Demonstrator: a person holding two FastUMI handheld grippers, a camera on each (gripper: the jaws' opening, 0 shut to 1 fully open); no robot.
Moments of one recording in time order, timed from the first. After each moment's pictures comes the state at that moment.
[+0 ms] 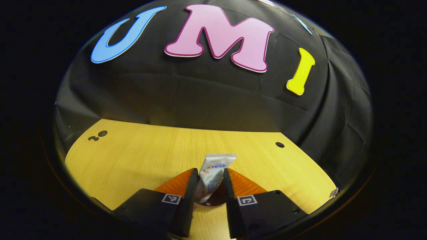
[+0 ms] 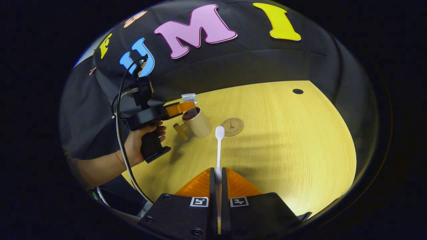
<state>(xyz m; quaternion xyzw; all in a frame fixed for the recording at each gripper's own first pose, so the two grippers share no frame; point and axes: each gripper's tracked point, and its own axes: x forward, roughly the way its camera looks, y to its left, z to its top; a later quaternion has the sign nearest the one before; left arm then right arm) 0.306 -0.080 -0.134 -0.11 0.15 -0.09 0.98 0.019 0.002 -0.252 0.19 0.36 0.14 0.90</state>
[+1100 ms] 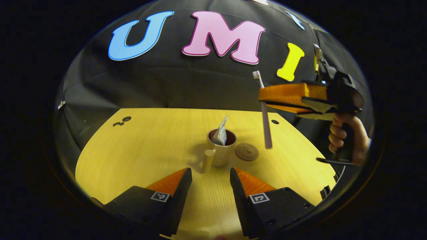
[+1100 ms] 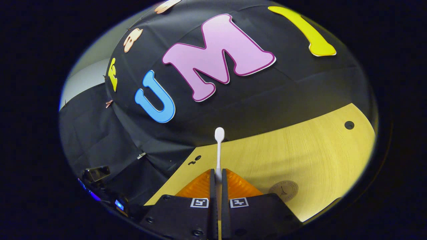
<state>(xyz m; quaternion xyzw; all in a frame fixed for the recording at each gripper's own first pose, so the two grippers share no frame) 0.148 -0.039 -0.162 -0.09 0.22 -0.07 0.97 0.228 0.086 -0.153 0.30 0.20 0.21 0.91</state>
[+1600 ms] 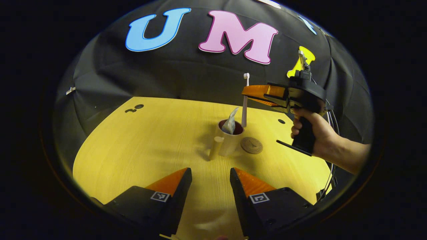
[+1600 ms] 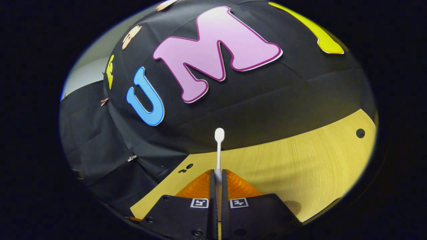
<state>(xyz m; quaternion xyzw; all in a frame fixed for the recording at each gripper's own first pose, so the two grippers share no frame) 0.117 -0.025 -0.171 -0.12 0.24 -0.03 0.96 0.305 0.098 -0.195 0.28 0.17 0.20 0.92</state>
